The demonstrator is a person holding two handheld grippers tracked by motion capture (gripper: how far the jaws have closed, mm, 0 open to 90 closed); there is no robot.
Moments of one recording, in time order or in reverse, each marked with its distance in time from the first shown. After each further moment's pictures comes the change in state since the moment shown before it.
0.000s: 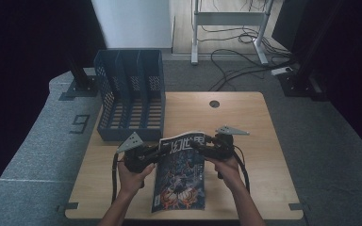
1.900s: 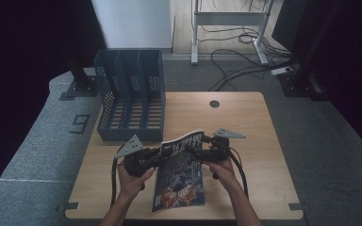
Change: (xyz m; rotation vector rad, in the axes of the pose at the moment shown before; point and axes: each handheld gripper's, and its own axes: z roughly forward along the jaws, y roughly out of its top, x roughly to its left) left arm -0.010 -0.002 -0.004 -0.026 -0.047 0.049; right arm -0.005 -0.014 0.016 -0.066 0.124 -0.015
